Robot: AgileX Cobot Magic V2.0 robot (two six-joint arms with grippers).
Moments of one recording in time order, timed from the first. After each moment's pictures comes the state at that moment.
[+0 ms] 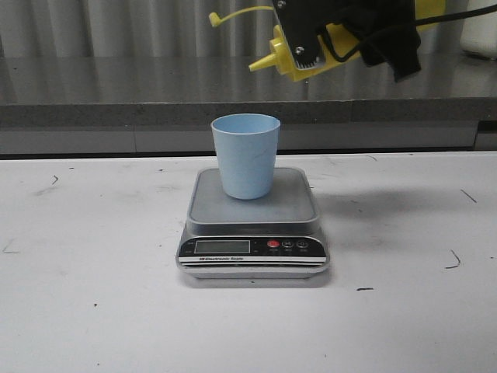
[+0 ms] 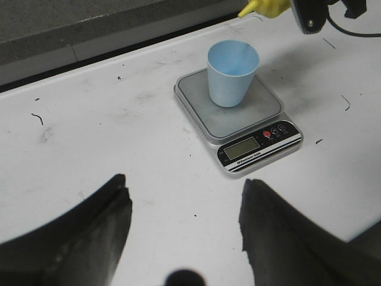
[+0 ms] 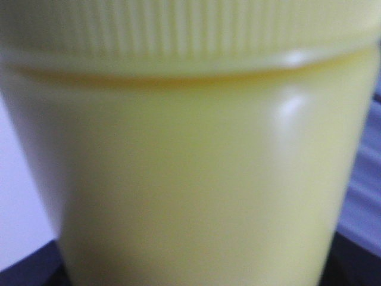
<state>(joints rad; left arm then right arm) -0.59 0.67 -0.88 0.12 0.86 -0.13 0.59 1.75 -1.31 -1.29 0.71 -0.22</state>
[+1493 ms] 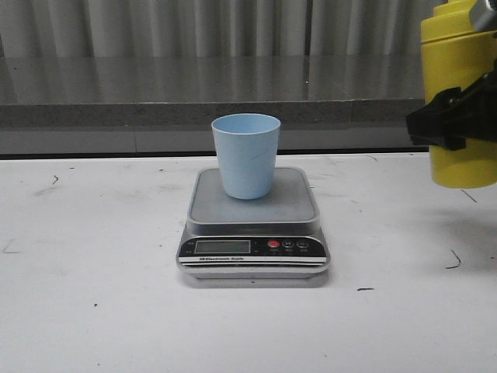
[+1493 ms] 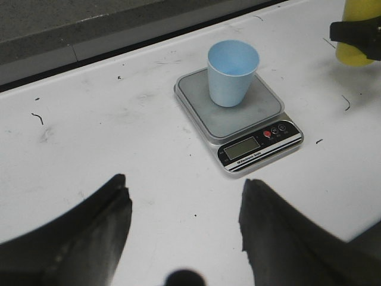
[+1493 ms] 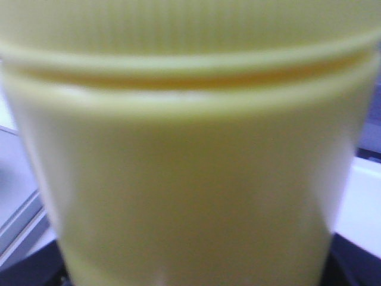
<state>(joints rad) -0.59 0.67 -0.88 0.12 0.86 -0.13 0.02 1.63 -0.58 -0.39 -0.75 0.19</state>
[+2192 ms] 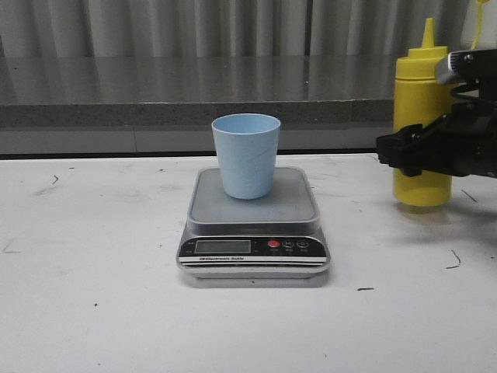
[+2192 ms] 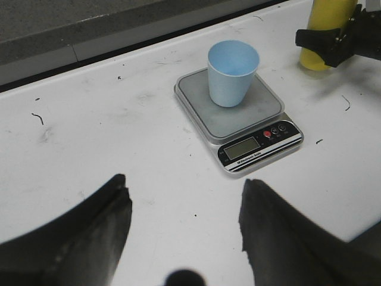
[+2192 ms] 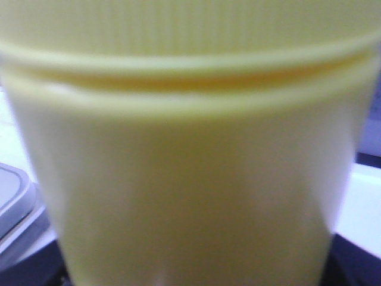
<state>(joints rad) -0.59 0.67 -0.88 0.12 0.86 -0.13 0.02 1.97 -0.72 -0.34 -1.03 0.14</state>
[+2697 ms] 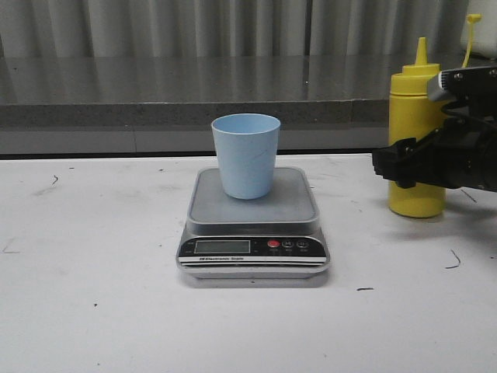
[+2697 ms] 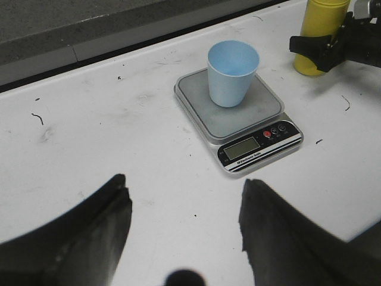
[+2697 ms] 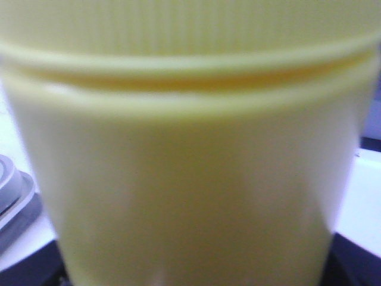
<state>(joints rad) -0.59 0.67 -0.88 0.12 0.86 -0.13 0.02 2.03 -0.74 -0.33 -1.05 0.14</state>
